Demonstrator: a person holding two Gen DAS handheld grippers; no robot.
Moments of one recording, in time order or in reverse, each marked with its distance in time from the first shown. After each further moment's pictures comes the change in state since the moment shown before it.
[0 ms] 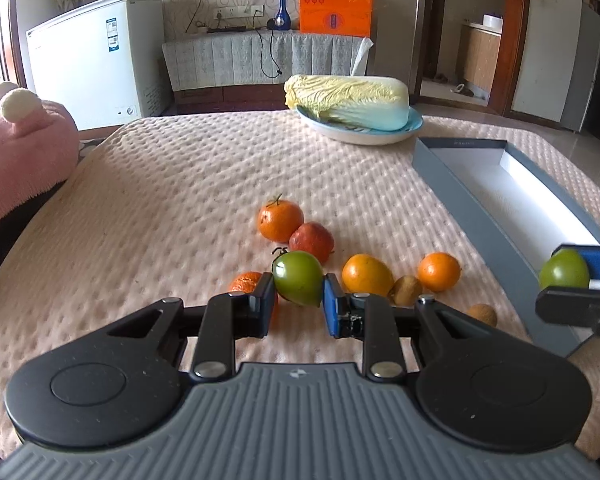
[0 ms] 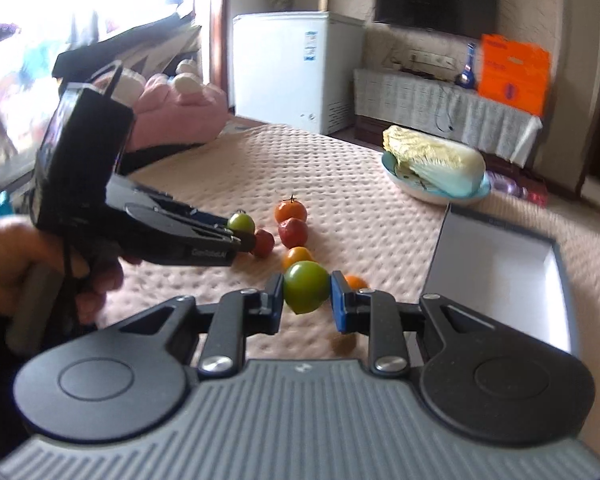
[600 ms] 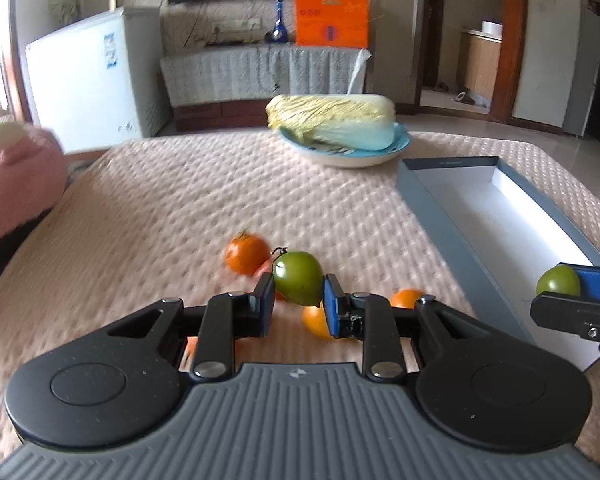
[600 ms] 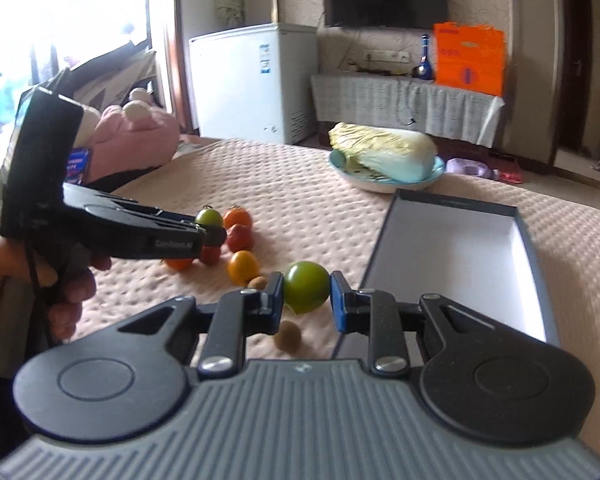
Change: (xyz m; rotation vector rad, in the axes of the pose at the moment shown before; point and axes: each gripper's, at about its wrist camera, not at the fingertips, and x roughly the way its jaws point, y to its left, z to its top) left arm 0.006 -0.037 0.021 0.032 -0.044 0.017; right arm -0.002 -0.041 -0.022 0.179 -0.059 -0.072
